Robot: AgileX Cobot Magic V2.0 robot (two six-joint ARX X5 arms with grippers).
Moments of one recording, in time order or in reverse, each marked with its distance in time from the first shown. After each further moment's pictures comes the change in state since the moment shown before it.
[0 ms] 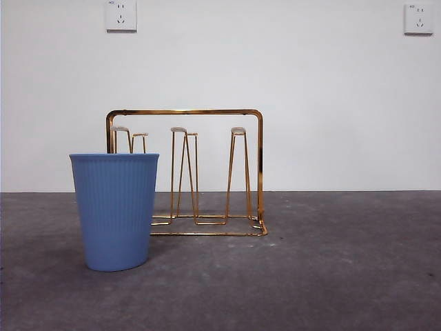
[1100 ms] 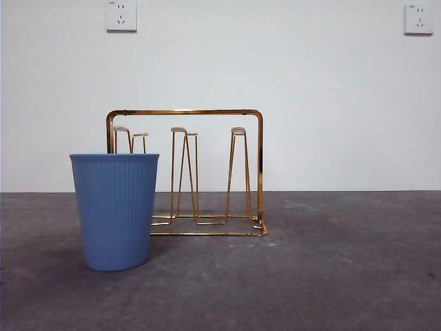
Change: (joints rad) left arm -0.057 -0.203 0.001 -0.947 -0.391 0.631; right arm -0.006 -0.217 -0.001 -0.648 0.578 -0.154
